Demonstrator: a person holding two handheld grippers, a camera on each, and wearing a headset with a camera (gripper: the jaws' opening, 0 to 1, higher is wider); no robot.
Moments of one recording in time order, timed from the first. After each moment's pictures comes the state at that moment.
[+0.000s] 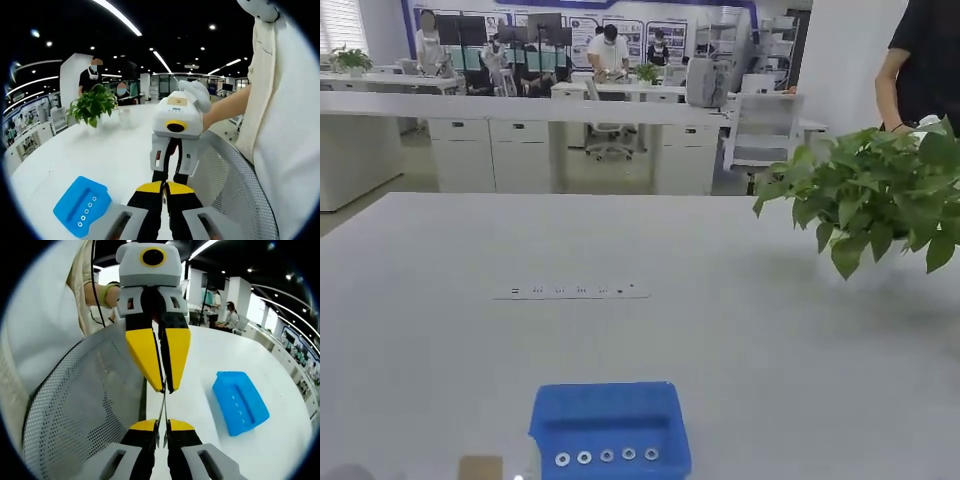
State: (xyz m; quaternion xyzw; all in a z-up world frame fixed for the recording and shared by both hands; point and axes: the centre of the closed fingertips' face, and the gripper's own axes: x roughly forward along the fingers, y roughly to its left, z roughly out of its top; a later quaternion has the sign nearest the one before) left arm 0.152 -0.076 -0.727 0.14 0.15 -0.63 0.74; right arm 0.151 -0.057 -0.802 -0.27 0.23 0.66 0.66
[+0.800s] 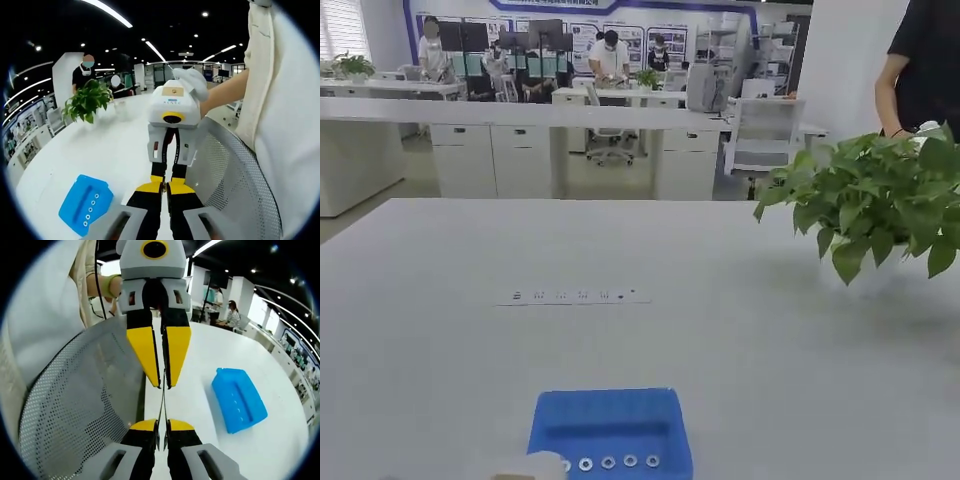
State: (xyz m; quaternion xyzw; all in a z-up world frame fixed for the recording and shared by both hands) left arm 0.151 -0.075 -0.741 0.20 0.17 -0.64 0.73; right arm 0.152 -0.063 -0.809 -0.30 0.23 0.66 0.65
